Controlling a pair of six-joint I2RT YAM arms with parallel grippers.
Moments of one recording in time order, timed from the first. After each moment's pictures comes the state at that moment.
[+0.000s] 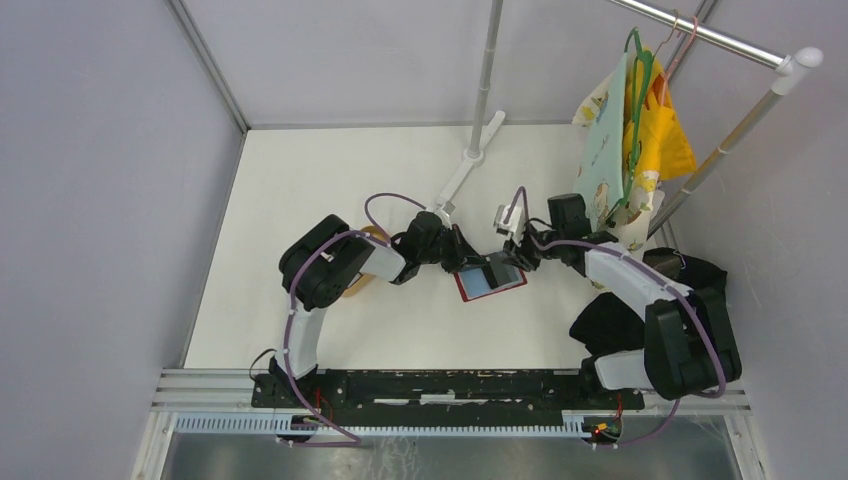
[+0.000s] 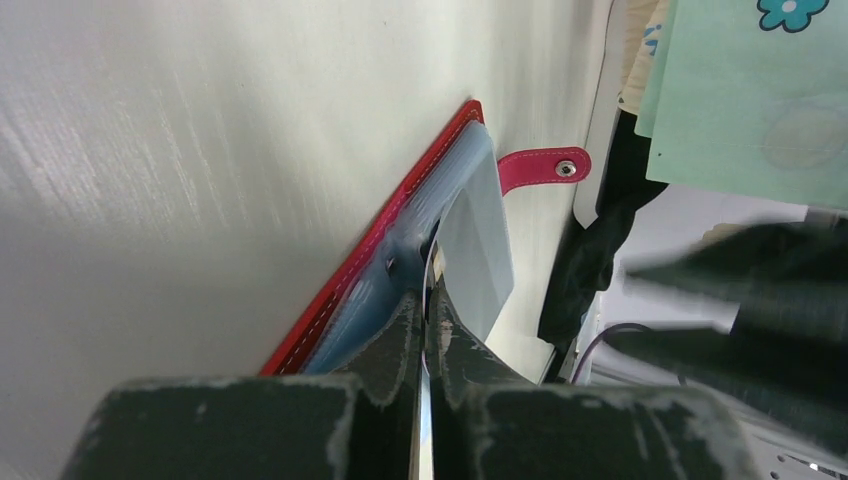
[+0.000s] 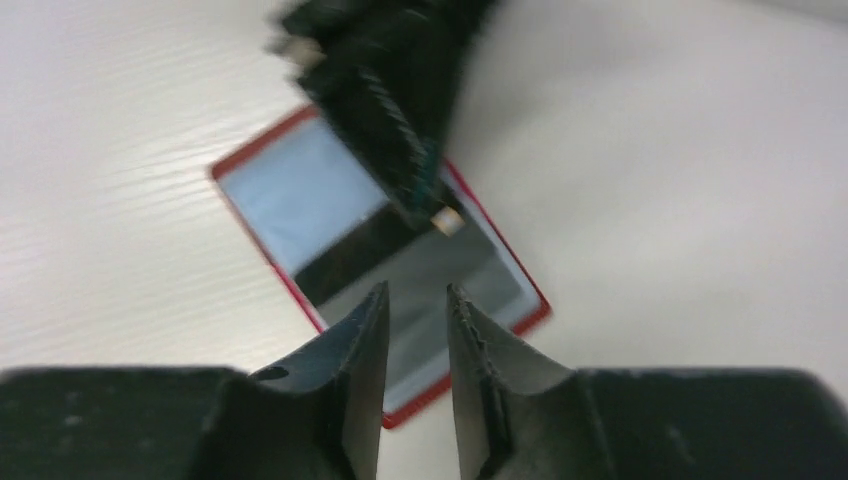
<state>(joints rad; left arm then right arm) -0.73 2.08 0.95 0.63 0.40 -1.06 0.23 1.38 0.75 -0.25 -0.66 -0.72</state>
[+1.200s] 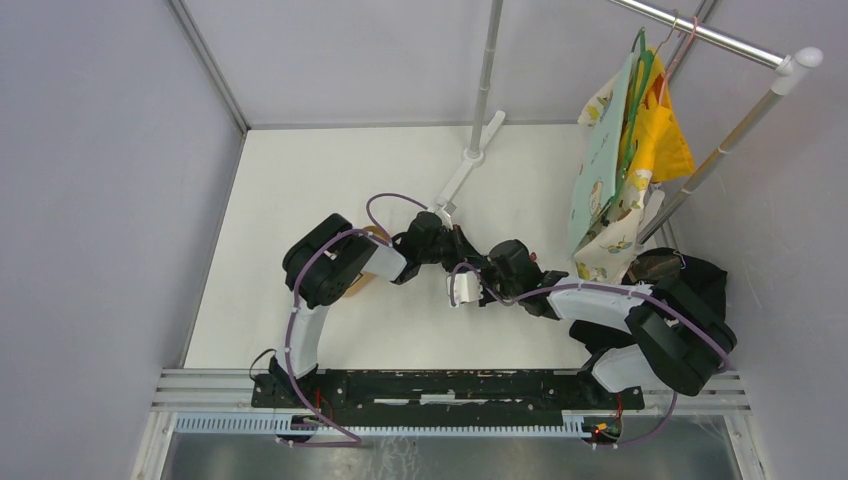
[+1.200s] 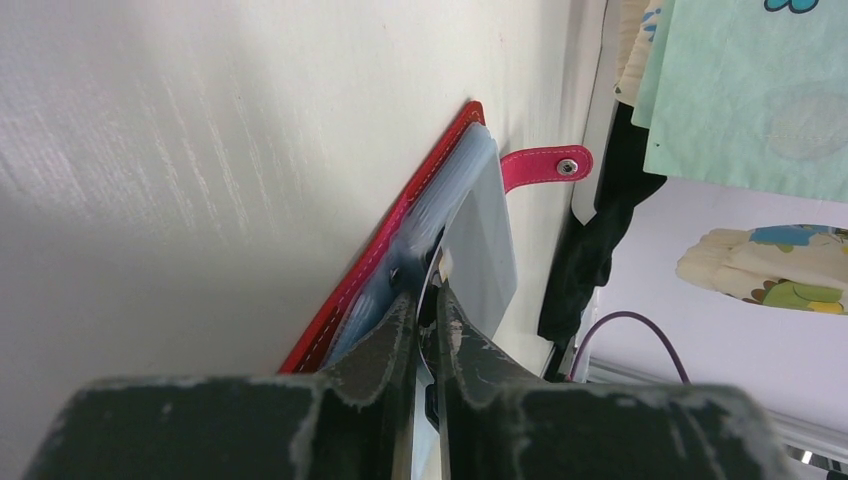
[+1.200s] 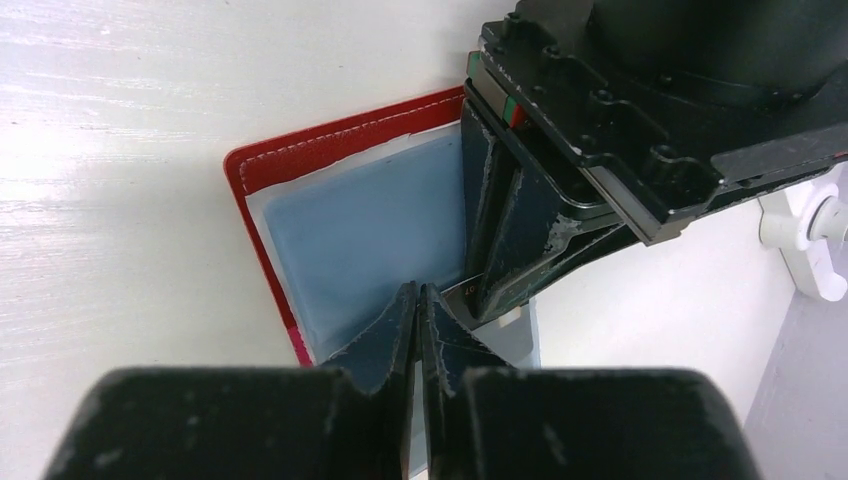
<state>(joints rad) -0.73 2.11 0.96 0.66 0.43 -1.06 0.73 1.40 0.52 0.07 -0.12 -1.05</state>
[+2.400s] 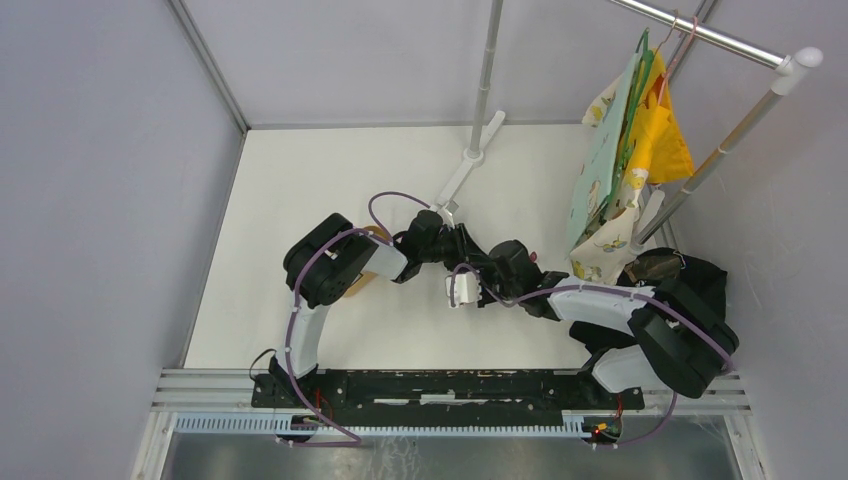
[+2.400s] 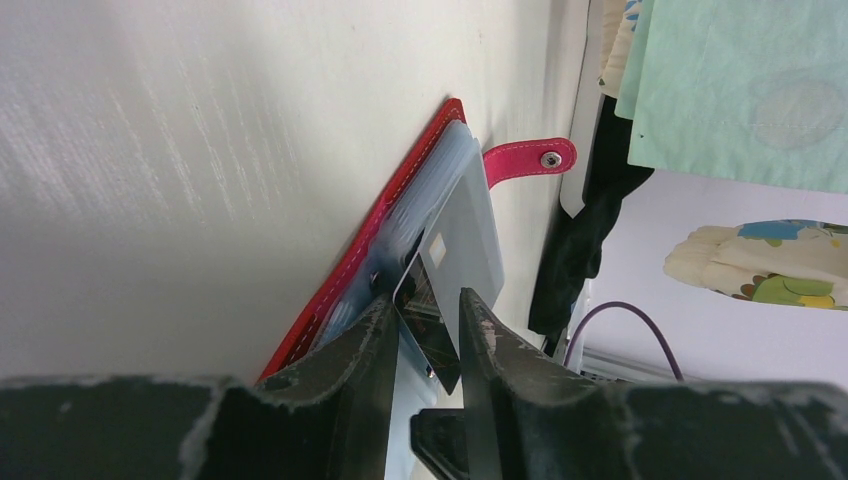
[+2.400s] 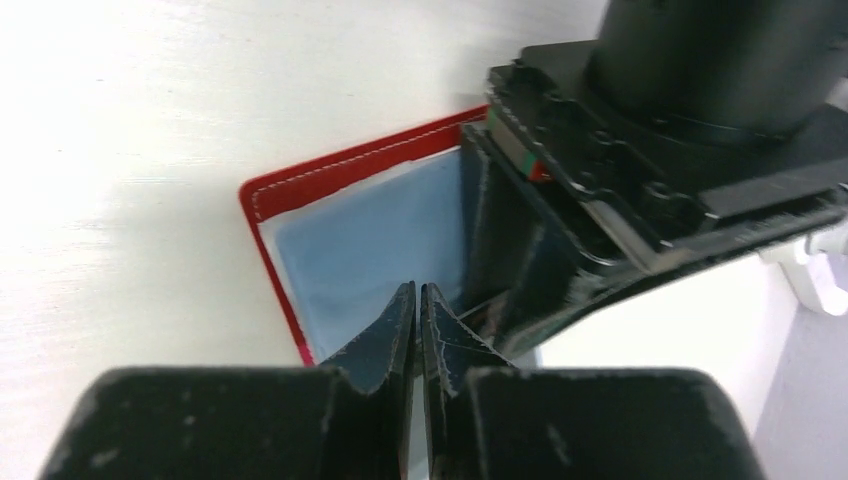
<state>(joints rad) -0.73 2.12 0.98 0.67 0.46 -1.06 0.73 1.37 0.52 0.07 -0.16 -1.03</state>
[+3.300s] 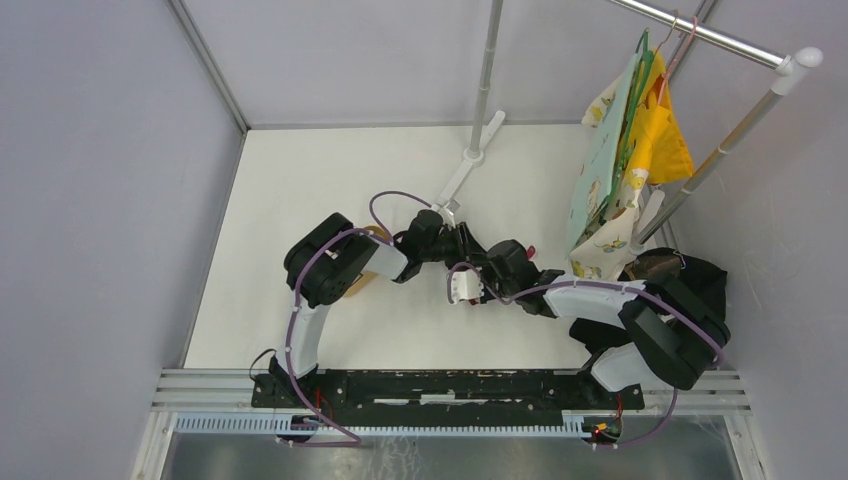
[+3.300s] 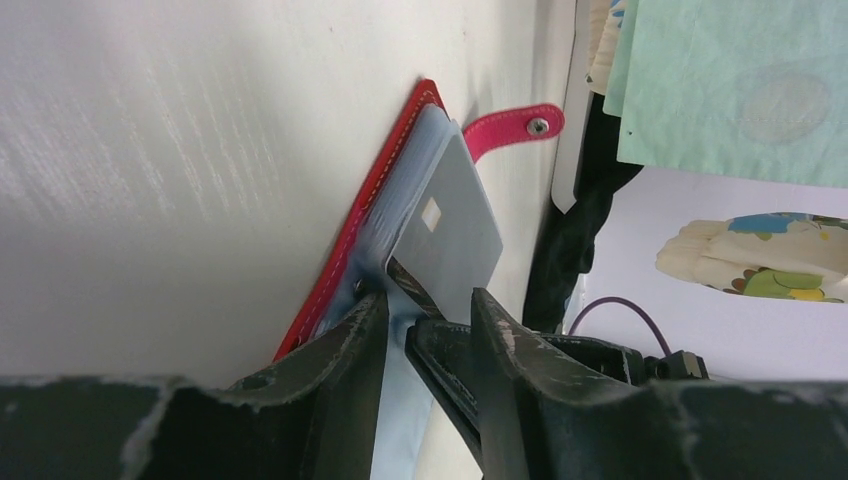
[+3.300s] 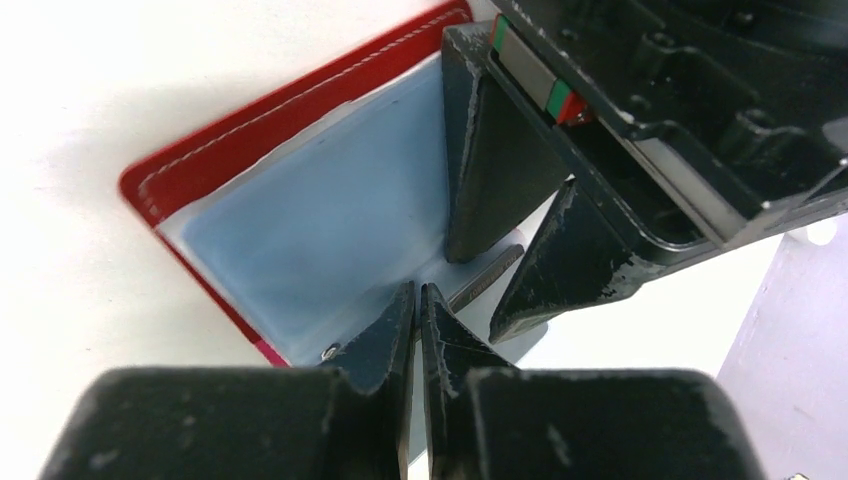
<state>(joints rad) -0.73 2.12 0.98 0.69 0.47 -1.06 0.74 1.44 0.53 0.07 0.02 -1.07</state>
